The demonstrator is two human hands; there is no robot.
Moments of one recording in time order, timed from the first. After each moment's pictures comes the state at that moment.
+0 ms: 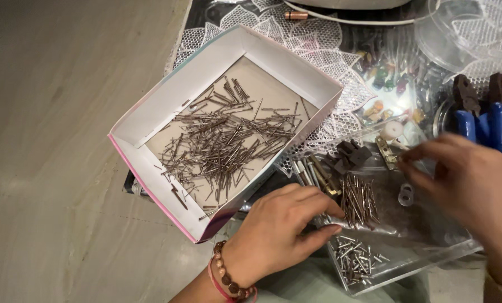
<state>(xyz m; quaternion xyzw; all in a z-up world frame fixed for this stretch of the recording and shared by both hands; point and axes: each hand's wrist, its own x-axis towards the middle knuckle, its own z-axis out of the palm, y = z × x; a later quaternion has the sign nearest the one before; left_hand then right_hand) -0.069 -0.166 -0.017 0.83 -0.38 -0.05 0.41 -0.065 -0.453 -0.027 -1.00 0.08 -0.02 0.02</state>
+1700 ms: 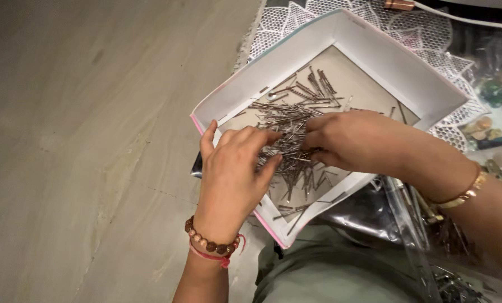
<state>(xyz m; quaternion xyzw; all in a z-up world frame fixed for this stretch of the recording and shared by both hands) -0.016 -0.031 -0.010 0.94 -0.13 0.15 0.26 0.067 -0.237 0.008 -0.89 -0.41 0.19 0.08</state>
